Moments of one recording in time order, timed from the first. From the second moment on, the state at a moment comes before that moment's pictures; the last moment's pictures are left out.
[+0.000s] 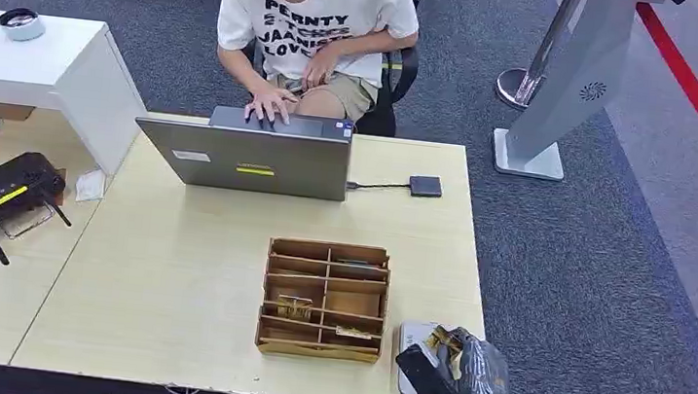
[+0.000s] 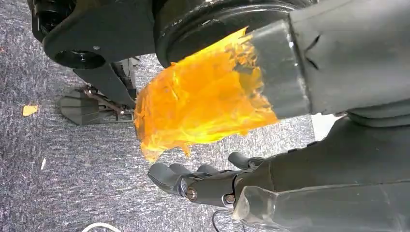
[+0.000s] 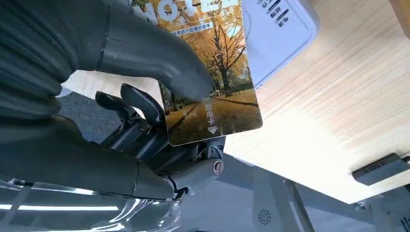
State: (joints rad) left arm -0.08 -0.20 1.18 -0.23 -1.22 -0.09 0.03; right arm 0.16 -0.11 0.40 -1.46 0.78 -0.32 0.25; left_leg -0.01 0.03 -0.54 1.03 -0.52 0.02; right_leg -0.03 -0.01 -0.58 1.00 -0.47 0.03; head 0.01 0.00
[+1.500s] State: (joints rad) left arm -0.08 -0.20 1.18 -0.23 -1.22 -0.09 0.03; right arm 0.16 -0.12 0.41 -1.46 0.78 -0.33 0.25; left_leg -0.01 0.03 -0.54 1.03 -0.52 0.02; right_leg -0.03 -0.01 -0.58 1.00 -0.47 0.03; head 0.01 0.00
